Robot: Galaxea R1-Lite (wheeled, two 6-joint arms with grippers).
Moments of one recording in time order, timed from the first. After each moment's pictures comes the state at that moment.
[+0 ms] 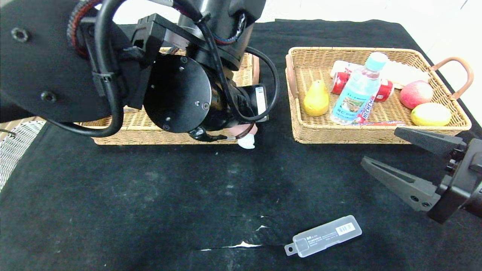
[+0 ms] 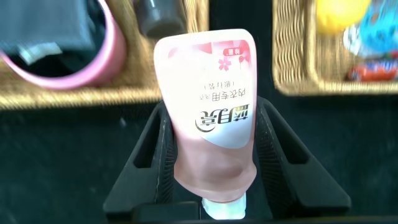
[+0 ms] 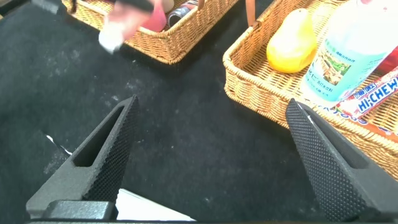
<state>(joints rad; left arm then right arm) -0.83 1.85 -1.83 0.44 0.59 -0.48 0.49 1.22 -0.52 -0.76 0.17 -0.11</state>
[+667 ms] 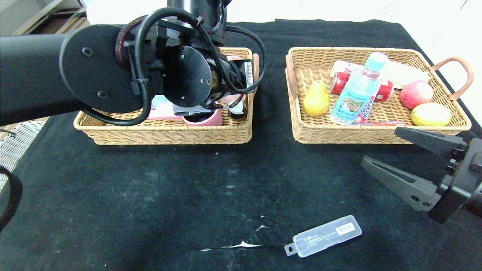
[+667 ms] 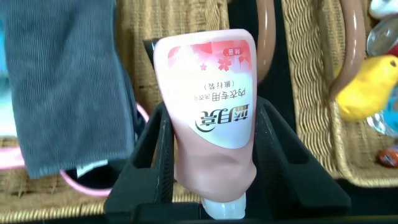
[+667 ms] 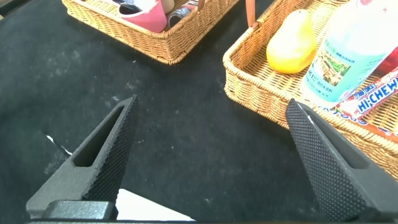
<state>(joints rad) -0.71 1.92 -1.88 0.16 0.58 -0.24 0.49 1.22 -0.52 -0.76 0.17 -0.11</state>
